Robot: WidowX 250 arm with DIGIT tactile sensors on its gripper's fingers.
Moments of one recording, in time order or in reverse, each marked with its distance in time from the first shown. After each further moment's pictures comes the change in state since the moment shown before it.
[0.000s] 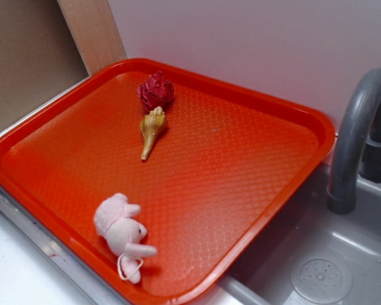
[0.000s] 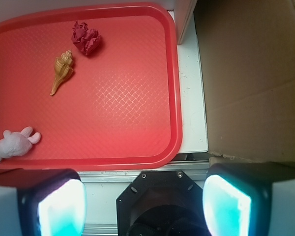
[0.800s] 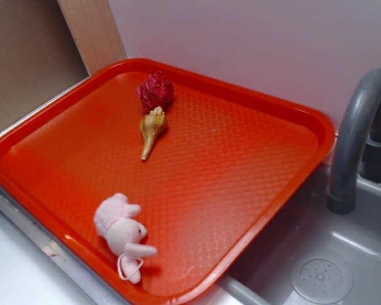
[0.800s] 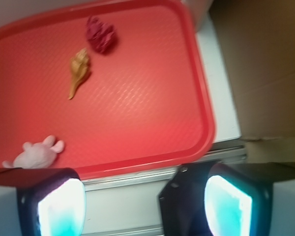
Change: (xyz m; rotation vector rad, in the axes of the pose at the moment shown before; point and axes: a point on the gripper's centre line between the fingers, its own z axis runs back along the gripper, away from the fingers) arm -0.006 -0.084 -0.022 -0.015 0.063 0.069
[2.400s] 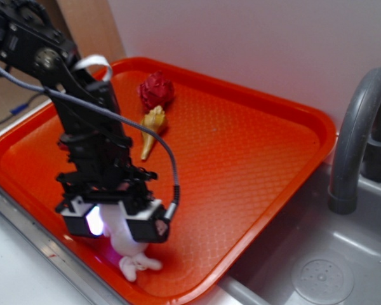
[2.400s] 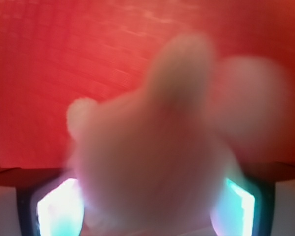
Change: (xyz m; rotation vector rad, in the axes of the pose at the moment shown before) arm -0.016 -0.162 -0.194 -0.172 0.272 0.302
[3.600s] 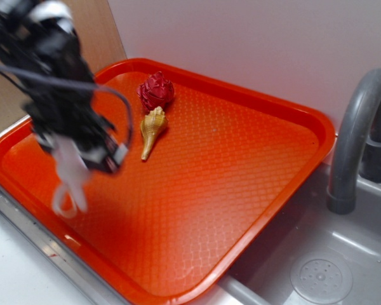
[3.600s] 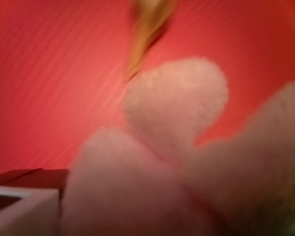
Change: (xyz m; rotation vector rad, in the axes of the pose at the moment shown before) arm 0.037 0.052 0.104 0.215 -0.428 -0.135
